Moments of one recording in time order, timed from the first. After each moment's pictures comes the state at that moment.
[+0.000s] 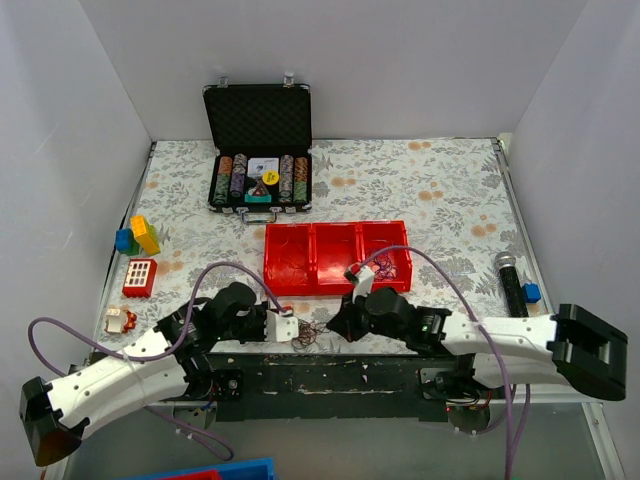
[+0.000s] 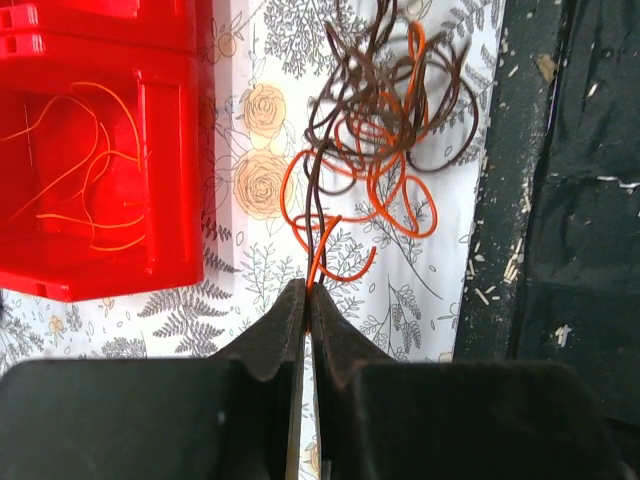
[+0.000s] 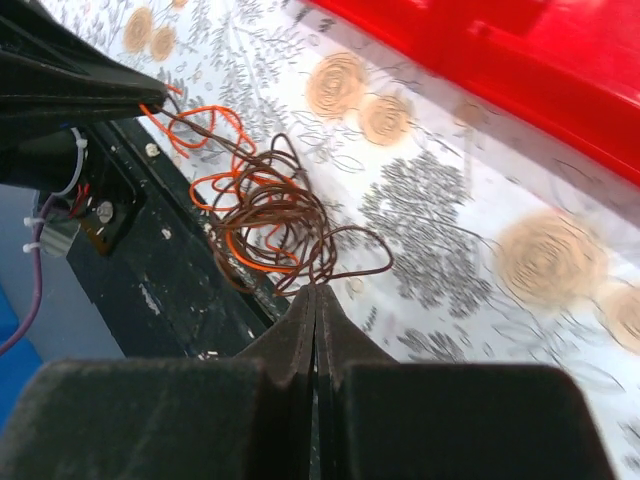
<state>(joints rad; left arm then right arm) -0.94 0.64 0.47 -0.62 0.12 0.66 1.21 1.17 0.42 0.25 0.05 0.66</state>
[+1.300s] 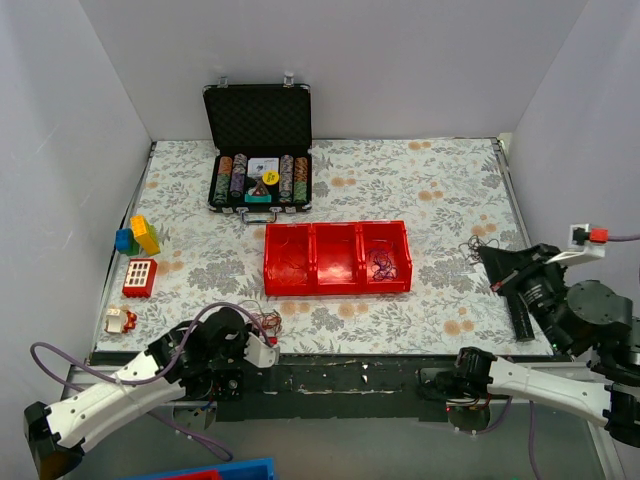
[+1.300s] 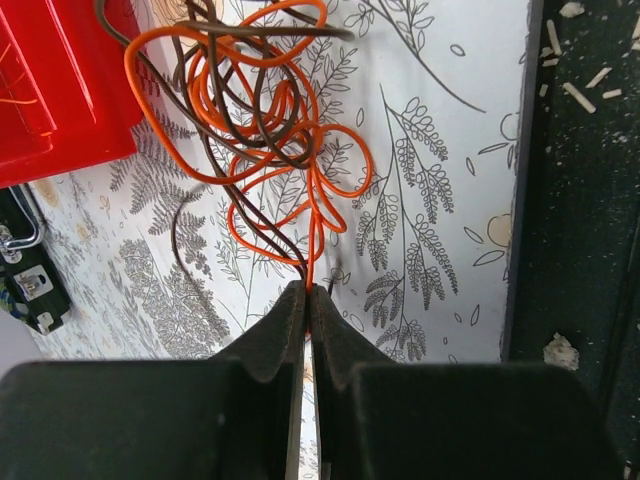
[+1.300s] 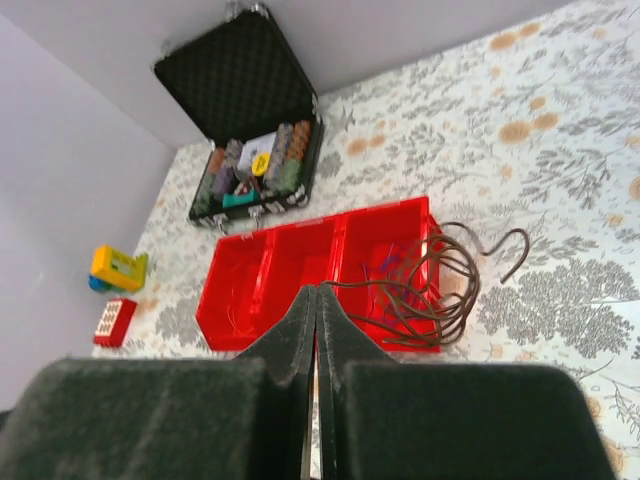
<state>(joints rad) -0.94 0.35 0.23 -0.77 -0.15 0.96 1.22 0.39 1.11 -0.94 0.88 0.71</state>
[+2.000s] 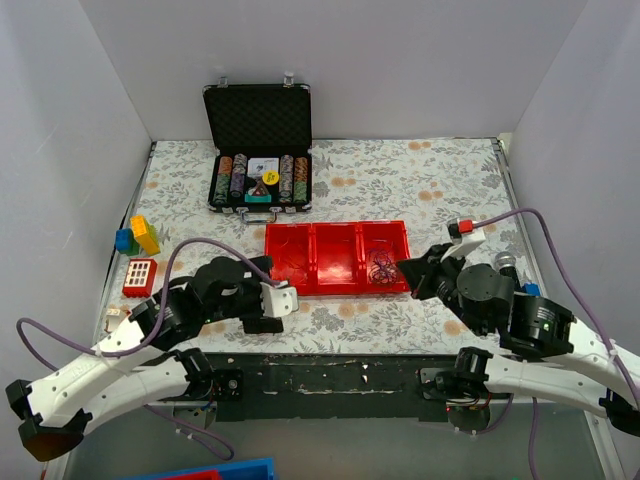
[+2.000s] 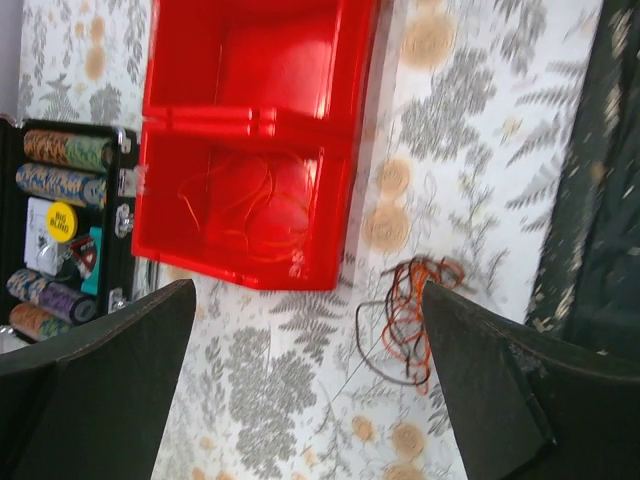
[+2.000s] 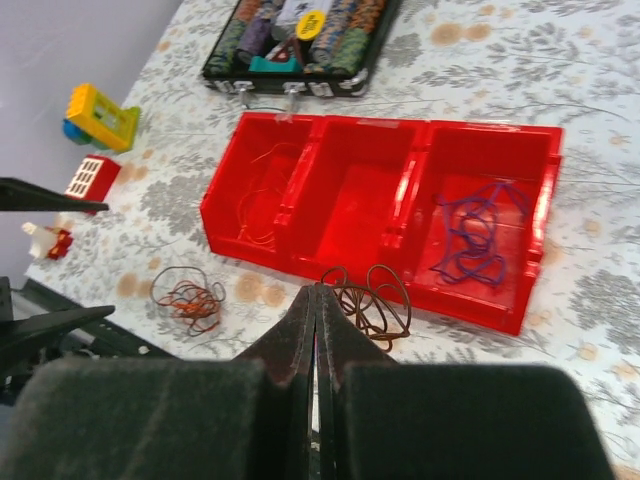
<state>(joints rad) -0.94 0.69 0.78 -0.75 0.02 0.70 1.22 0.59 0.91 -0.67 0.66 0.62</state>
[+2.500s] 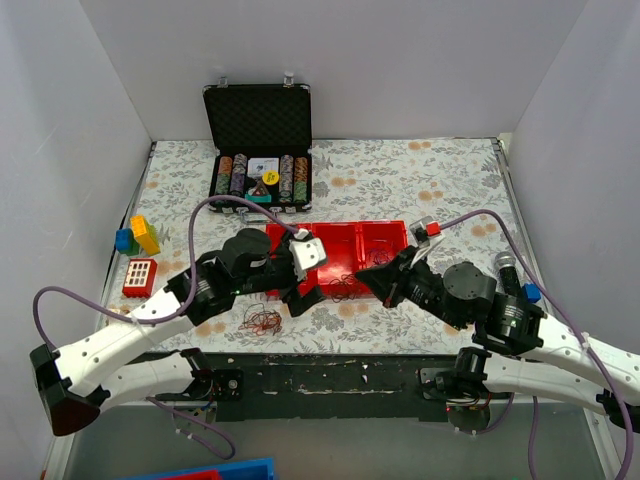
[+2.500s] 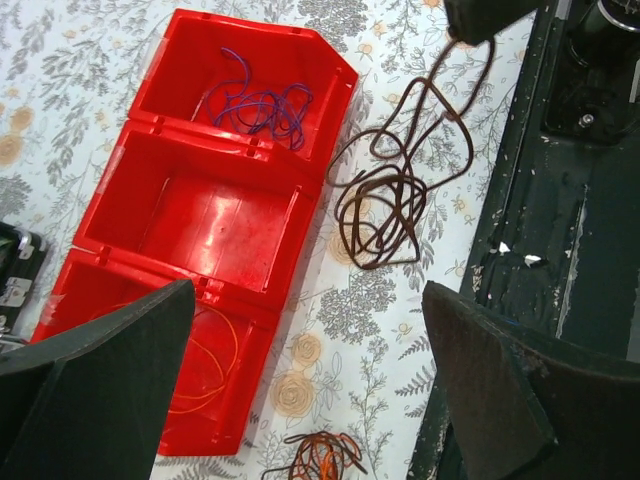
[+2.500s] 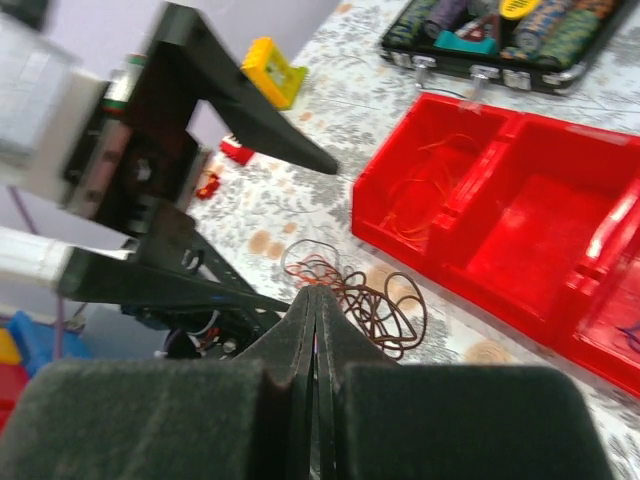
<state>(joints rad) -0.94 0.93 0.93 -0.43 0.22 0.25 1.22 0.65 0.80 -0.30 0.32 0.58</state>
